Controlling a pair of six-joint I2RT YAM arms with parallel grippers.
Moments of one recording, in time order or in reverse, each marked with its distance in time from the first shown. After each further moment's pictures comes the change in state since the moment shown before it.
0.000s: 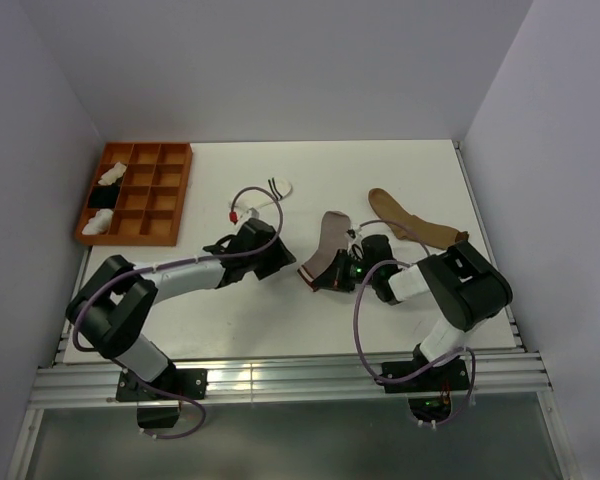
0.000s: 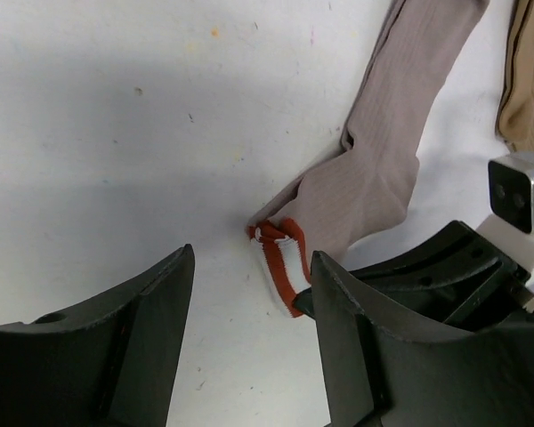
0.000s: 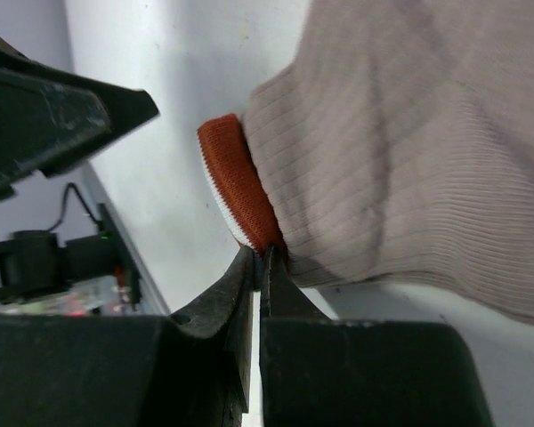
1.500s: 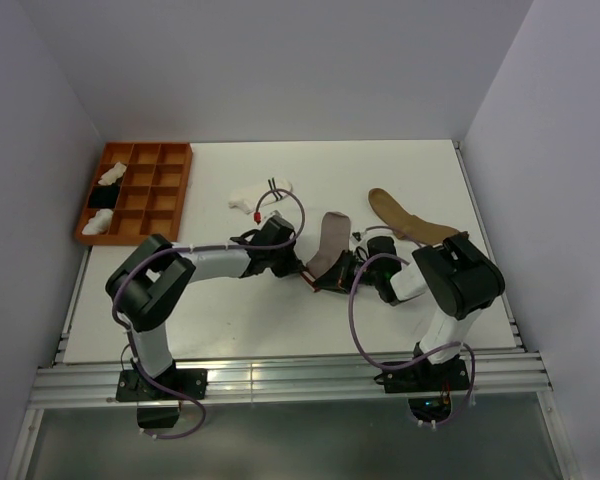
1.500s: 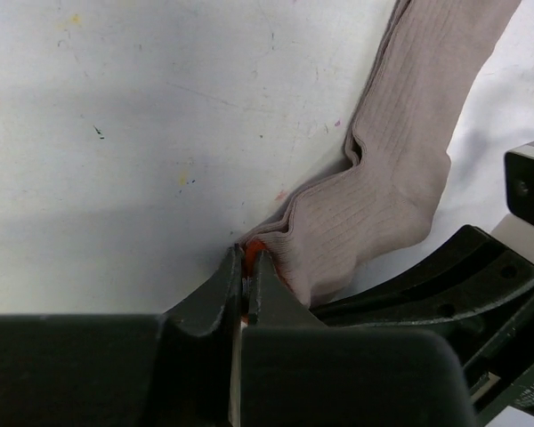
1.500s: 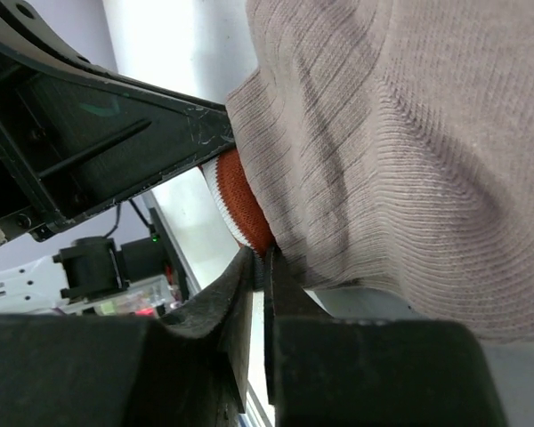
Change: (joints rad) left arm -0.051 0.248 0.160 0.004 0.081 0.003; right arm -0.074 0.106 -0.045 0.171 -0.112 0.178
